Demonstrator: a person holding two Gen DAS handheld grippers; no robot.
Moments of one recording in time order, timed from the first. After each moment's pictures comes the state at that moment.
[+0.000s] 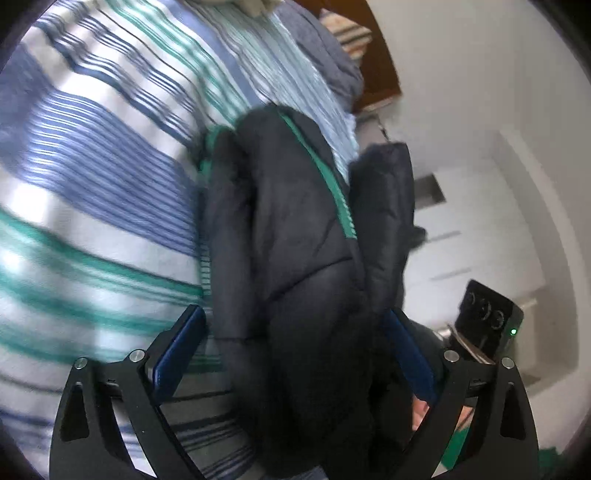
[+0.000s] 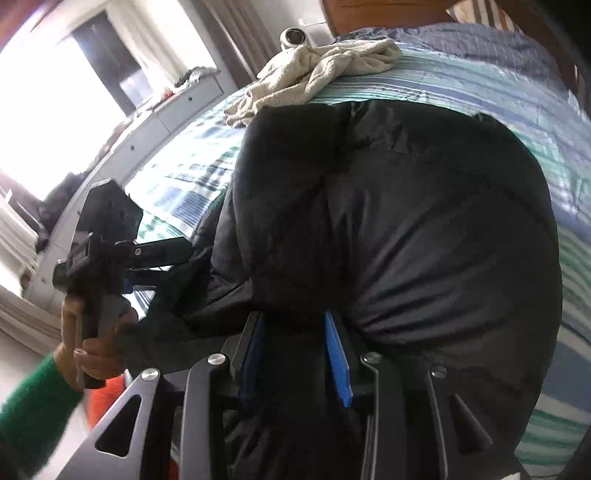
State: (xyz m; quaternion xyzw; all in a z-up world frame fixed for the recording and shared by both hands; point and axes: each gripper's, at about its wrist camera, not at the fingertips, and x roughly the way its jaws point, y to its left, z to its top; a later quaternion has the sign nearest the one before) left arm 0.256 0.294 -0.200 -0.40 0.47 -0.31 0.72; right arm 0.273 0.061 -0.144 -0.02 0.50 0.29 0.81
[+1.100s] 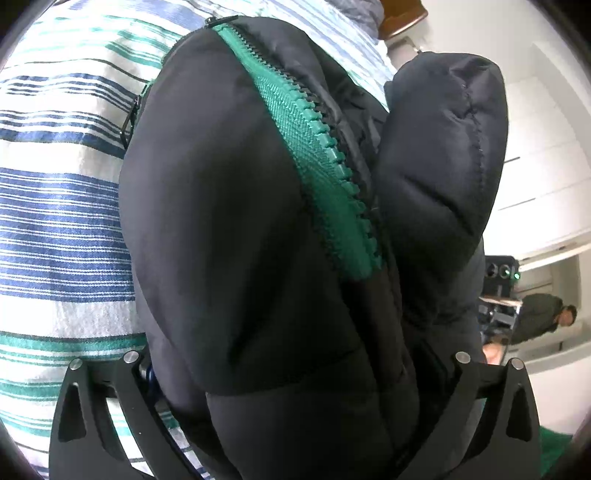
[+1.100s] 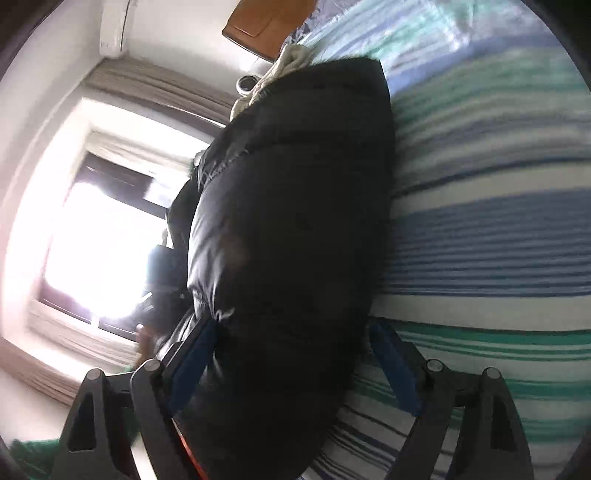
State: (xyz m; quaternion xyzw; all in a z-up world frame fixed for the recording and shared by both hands) left arm 0.294 0.181 -0.197 -0.24 0.59 -0.27 0.72; right arm 0.296 -0.135 -0.213 0.33 0.50 0.34 0.73
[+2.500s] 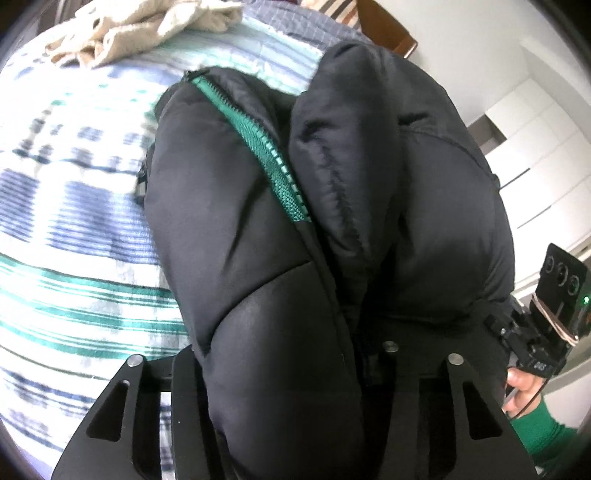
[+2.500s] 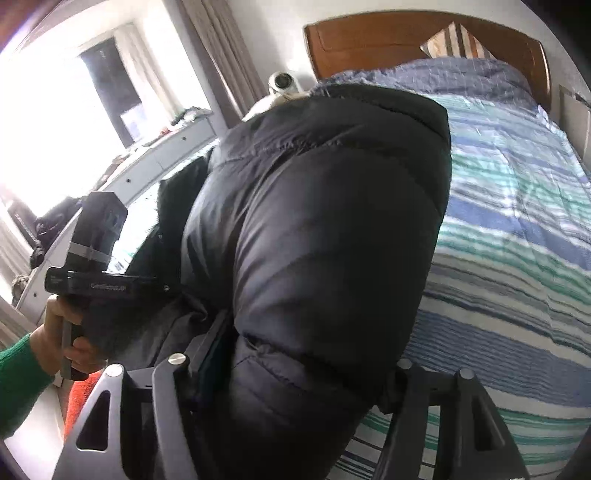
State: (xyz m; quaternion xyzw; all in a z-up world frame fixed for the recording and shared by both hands) left arm 0.225 0.163 -0.138 -0.20 0.50 -0.21 0.82; right arm 0.259 -0.023 -0.112 0.01 0.40 0.29 0.87
